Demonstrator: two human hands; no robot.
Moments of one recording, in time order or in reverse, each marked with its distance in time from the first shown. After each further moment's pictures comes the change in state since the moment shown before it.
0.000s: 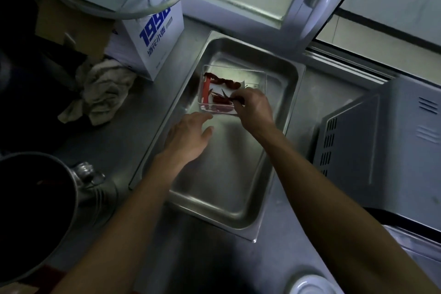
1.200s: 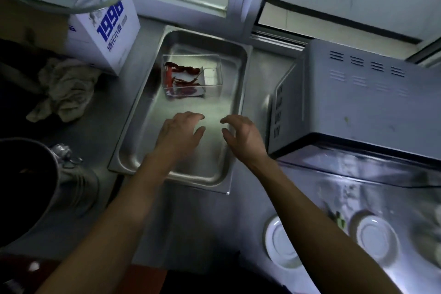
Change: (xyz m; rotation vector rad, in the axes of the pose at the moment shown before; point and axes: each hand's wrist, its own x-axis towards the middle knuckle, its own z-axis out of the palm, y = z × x) left_hand -0.071 0.047 0.024 0.171 -0.076 0.240; right_hand -0.183 0.000 -0.048 0.003 0.055 0.093
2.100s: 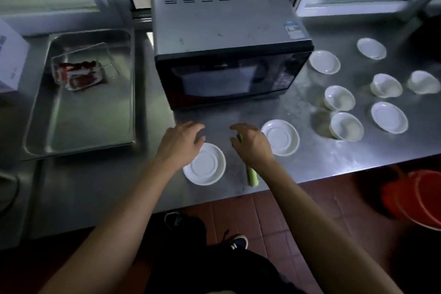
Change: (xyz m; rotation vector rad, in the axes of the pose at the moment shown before) left_hand -0.168 0.249 0.140 0.190 -0.121 0.389; right_hand -0.337 0.129 -0.145 -0.012 0.151 0.425
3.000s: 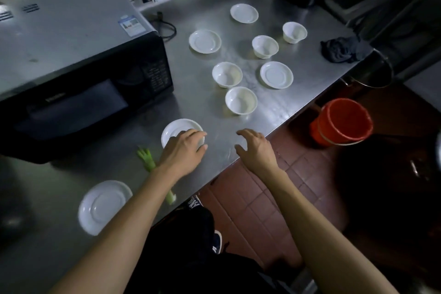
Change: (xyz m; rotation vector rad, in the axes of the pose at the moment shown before) left_hand 0.085 0.233 0.120 -0.074 -0.223 0.412; right_hand -0.115 0.219 -0.110 -0.090 0.133 0.529
